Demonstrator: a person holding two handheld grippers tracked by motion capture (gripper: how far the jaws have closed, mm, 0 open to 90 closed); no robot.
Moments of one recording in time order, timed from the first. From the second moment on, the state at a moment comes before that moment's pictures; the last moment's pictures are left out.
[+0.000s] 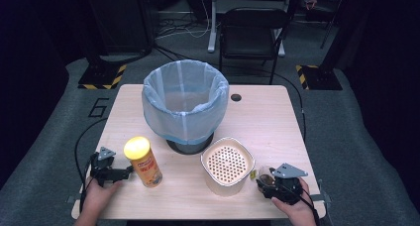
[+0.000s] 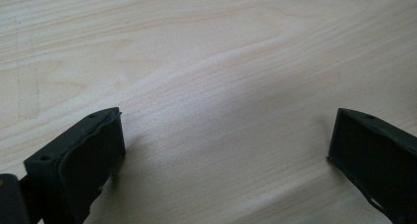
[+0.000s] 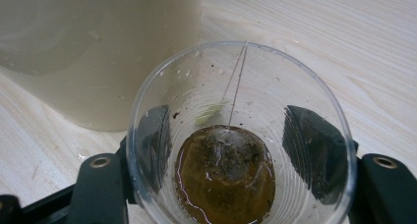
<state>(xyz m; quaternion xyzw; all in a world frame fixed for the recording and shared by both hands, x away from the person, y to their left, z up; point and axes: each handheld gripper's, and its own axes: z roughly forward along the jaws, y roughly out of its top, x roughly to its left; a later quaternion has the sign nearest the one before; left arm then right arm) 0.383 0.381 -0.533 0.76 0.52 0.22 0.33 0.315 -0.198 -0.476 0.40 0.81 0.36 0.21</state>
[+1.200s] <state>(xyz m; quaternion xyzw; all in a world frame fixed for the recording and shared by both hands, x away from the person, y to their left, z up) 0.383 0.381 -0.533 0.76 0.52 0.22 0.33 0.379 -0.220 -0.400 0.30 0.85 0.39 0.20</state>
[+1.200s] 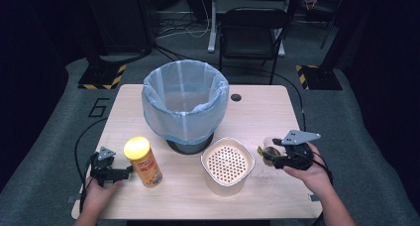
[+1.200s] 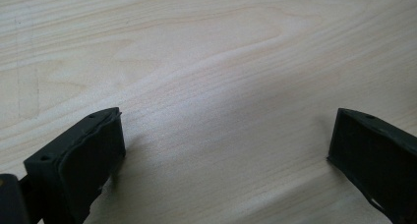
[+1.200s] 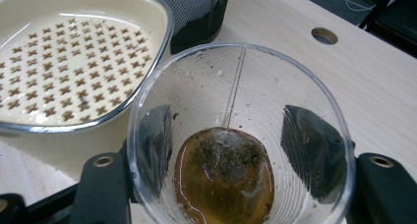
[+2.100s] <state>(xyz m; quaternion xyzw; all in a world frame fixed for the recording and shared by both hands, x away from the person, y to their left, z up) 0.383 0.381 -0.533 0.76 0.52 0.22 0.33 0.413 -0.192 -0.347 0.16 0.87 0.39 0.24</state>
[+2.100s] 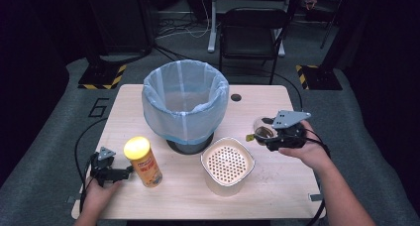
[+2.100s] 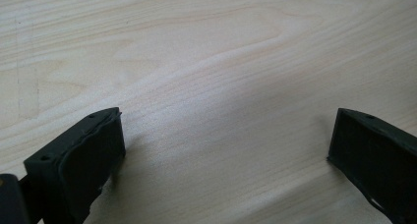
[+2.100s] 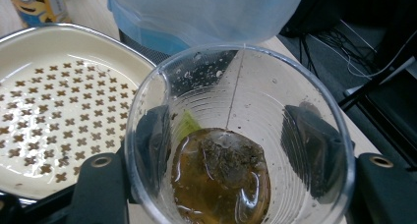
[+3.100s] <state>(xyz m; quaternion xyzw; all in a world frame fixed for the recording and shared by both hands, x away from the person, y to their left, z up) 0.383 0.381 -0.533 0.76 0.52 0.22 0.33 0.403 -0.154 -0.330 0.06 0.88 0.39 0.26</state>
